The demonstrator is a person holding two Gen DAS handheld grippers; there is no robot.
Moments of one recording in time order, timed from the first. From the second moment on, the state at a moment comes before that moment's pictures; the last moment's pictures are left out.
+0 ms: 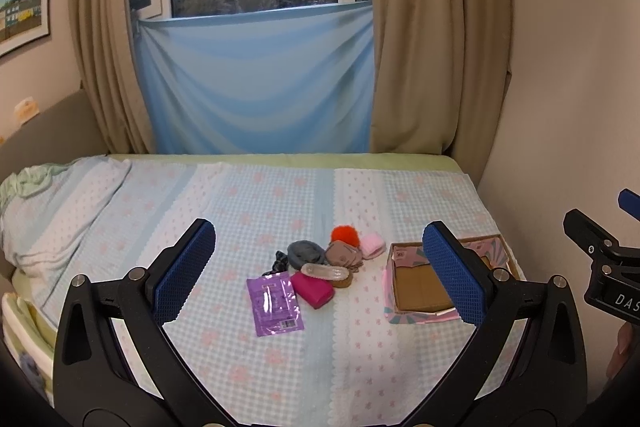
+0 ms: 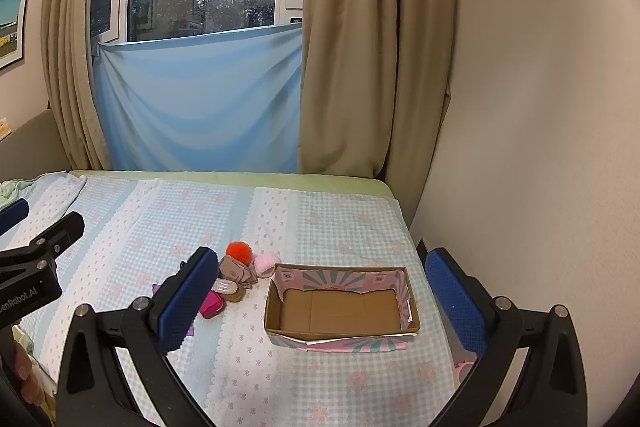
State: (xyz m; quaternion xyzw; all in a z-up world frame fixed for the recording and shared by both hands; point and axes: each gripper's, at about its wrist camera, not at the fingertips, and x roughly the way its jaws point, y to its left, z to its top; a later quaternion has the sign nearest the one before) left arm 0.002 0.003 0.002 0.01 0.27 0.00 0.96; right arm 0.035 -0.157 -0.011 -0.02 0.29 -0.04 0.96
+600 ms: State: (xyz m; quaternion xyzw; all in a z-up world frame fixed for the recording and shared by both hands) left arm 0.005 0.007 0.001 0.00 0.27 0.01 0.96; right arm 0.037 -0.152 -0.015 -0.02 0.29 -0.04 0.96
